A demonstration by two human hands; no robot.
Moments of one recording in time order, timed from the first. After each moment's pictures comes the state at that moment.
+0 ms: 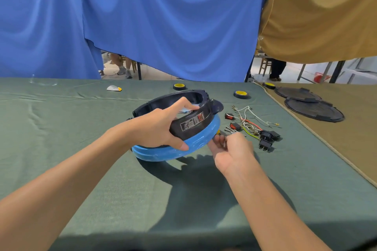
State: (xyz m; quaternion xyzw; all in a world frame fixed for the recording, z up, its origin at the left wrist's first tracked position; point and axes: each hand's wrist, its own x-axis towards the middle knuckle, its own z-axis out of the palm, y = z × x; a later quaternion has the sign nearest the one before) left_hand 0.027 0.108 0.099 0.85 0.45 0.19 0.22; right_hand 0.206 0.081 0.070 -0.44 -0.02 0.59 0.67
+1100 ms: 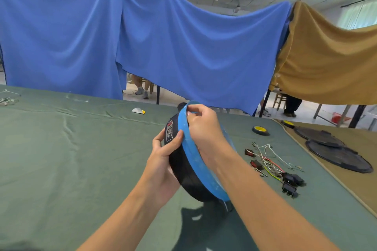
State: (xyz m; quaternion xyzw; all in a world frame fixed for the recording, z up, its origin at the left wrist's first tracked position) left_hand 0.023 0.061 0.076 0.27 0.23 0.66 0.66; right_hand 0.106 0.100 0.145 -0.46 -0.60 0.40 0.51
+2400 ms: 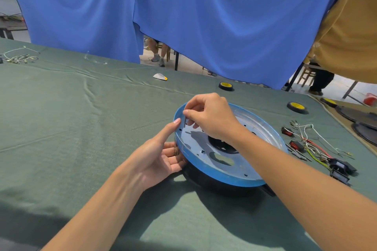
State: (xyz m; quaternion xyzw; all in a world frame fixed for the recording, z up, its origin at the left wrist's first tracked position) left_hand -0.065 0.078 0.017 0.20 0.38 0.54 0.73; right_hand 0.068 0.152 0.087 -0.43 -0.82 0.21 0.31
